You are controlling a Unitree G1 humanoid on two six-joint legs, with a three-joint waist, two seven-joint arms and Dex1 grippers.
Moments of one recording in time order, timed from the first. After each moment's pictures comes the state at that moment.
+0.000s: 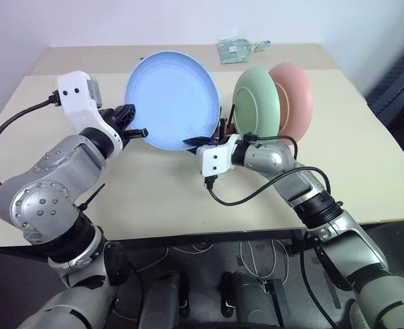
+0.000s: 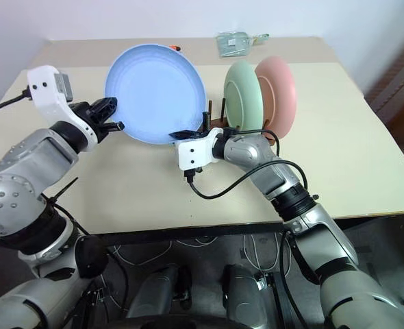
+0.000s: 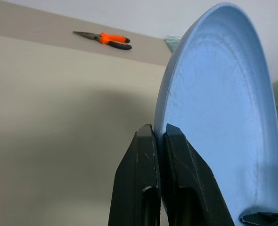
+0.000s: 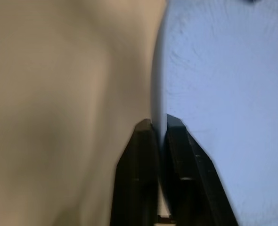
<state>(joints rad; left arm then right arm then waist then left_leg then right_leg) -0.71 0.22 0.53 -0.61 -0.76 1.45 0.20 -0.80 -0.43 0.44 0.21 -0.36 -0.29 0.66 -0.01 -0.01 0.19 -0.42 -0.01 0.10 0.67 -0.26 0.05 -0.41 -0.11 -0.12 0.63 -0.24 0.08</state>
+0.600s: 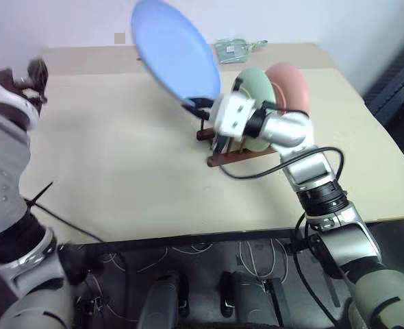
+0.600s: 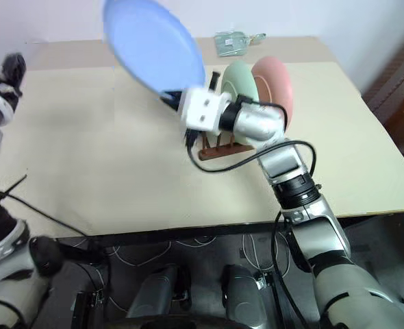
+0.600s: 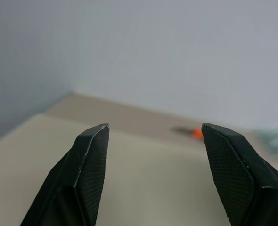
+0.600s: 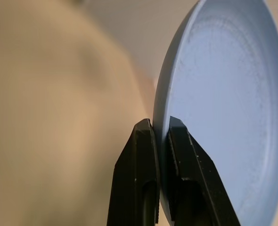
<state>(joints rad) -0.57 0.56 0.56 -0.41 -0.54 0.98 0.04 -0.89 -0.37 0.19 0.05 0.15 0.02 0.79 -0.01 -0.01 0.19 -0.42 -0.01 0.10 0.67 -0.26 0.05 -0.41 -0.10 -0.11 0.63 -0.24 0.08</state>
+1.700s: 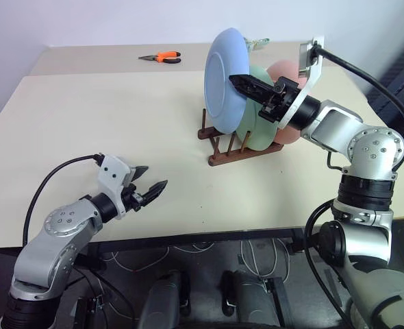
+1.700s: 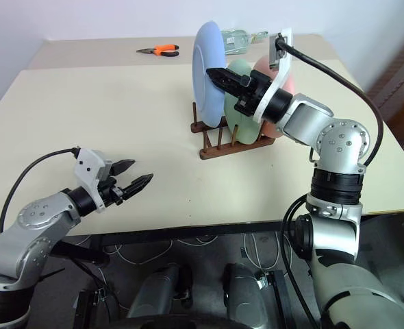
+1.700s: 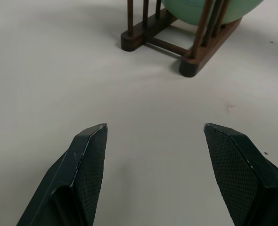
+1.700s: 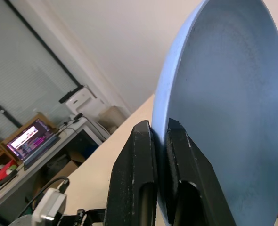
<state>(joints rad) -0.04 0.59 0.11 -0.56 -0.49 0.67 -0.50 -0.89 -0.40 -0.28 0.03 1.13 1.07 0.32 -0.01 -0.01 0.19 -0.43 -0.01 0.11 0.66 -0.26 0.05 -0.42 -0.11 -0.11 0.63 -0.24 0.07</state>
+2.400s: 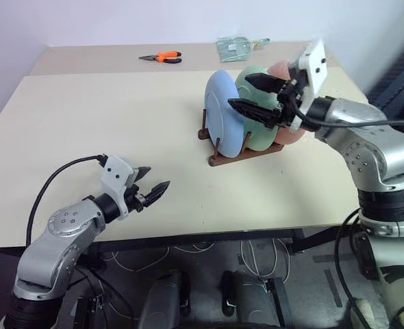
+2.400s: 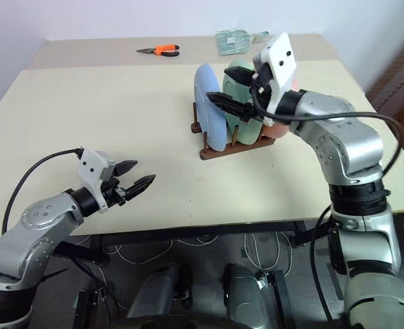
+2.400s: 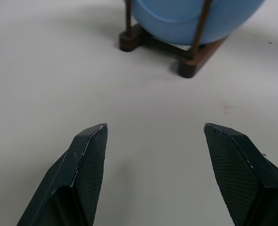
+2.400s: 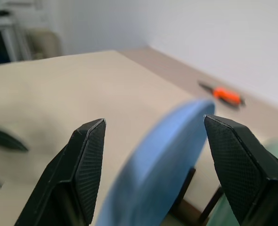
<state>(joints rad) -0.05 0.58 0.11 -0.55 -0.48 0.65 -0.48 -0.76 -0.71 -0.03 -0.17 0.62 0.58 0.77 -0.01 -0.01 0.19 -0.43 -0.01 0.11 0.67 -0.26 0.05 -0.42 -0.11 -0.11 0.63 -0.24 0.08</state>
